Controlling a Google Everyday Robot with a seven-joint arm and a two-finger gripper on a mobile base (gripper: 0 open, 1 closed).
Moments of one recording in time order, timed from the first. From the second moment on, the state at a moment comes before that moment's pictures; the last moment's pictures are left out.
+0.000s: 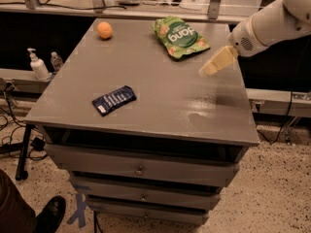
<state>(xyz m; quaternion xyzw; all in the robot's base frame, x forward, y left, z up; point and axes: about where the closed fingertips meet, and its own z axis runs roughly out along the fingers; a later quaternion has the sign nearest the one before) 0.660 -0.181 0.900 -0.44 0.82 0.10 0.35</state>
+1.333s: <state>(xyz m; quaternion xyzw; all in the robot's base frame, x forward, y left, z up) 0.766 -0.176 0.915 -0.38 0.79 0.14 0.47</state>
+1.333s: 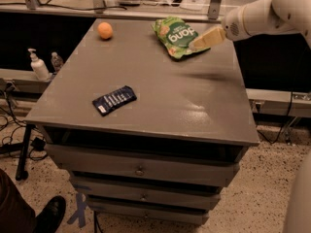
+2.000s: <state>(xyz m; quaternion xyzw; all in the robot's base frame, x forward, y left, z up) 0.825 -0.163 0.892 -0.32 0.78 0.21 0.49</state>
